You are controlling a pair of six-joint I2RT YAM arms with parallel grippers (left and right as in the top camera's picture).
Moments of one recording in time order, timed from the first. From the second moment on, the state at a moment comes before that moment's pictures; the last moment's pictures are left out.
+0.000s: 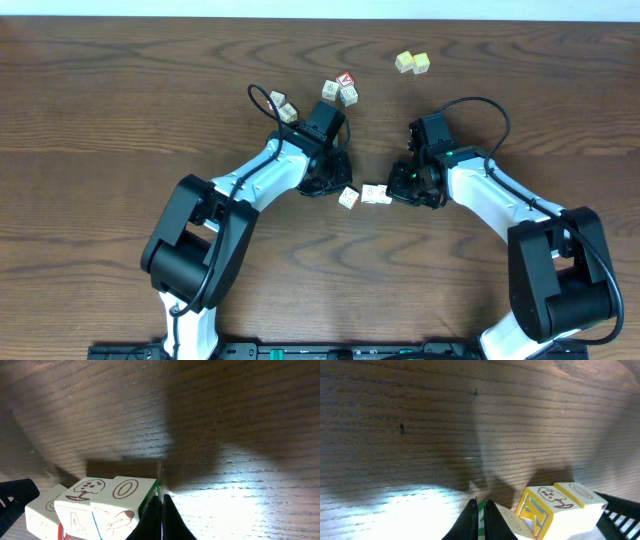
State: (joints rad) left arm -0.53 2.00 1.28 -0.56 0.34 -0.71; right arm 0.29 1.78 1.00 -0.54 -0.24 0.60
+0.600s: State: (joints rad) left arm -0.50 1.93 1.23 -0.81 0.32 -0.73; right arm 0.29 1.78 1.00 -0.56 -0.24 0.60
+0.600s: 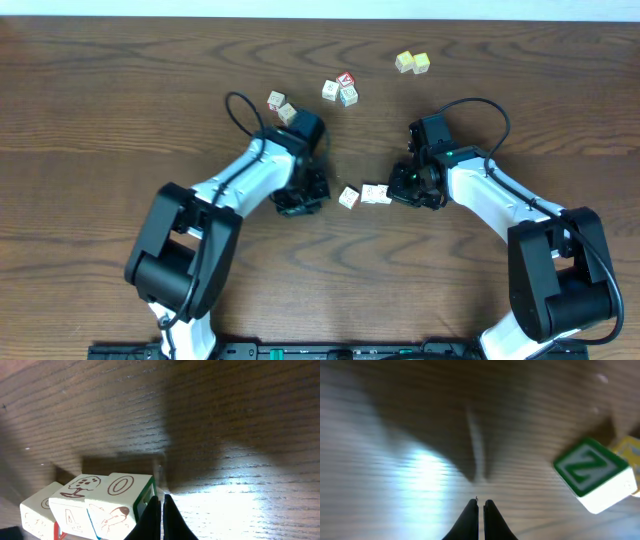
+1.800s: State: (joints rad) left arm -0.61 1.94 1.22 -0.55 0.41 -0.80; right arm 0.29 1.78 1.00 -0.56 -0.24 0.60
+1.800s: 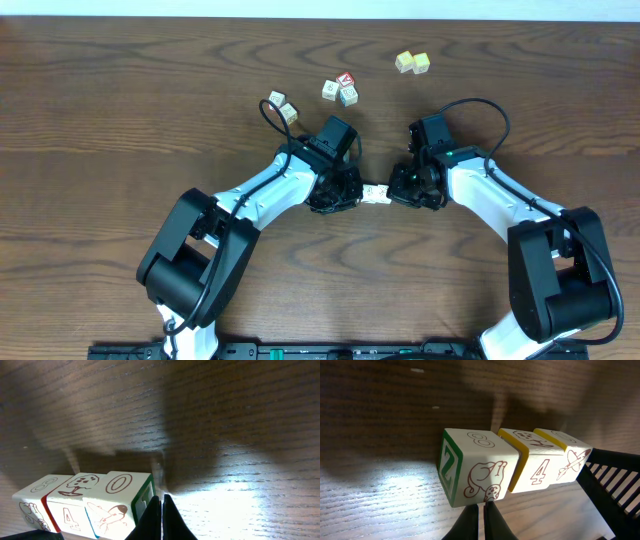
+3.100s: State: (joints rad) left arm -0.60 1.80 1.21 -0.60 0.13 -0.77; right arm 0.29 1.78 1.00 -0.53 -0.24 0.58
